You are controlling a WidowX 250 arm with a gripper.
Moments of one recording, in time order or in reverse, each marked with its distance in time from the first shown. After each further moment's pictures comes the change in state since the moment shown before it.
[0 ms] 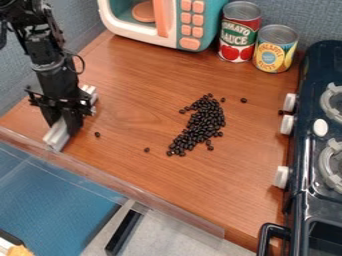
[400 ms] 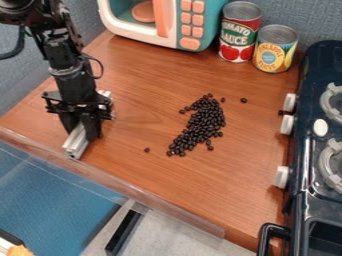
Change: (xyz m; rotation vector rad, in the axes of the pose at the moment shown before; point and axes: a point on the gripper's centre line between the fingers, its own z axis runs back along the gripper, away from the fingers) arm 0.005 -0.029 -0.005 -0.022 -0.025 0.024
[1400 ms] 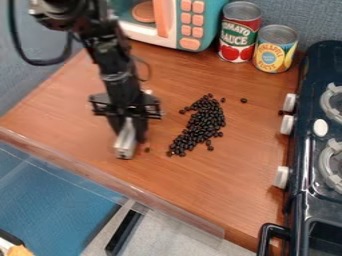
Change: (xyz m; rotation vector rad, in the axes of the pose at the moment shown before) arm 0.015 -0.074 -0.010 -0.059 -0.068 0.046
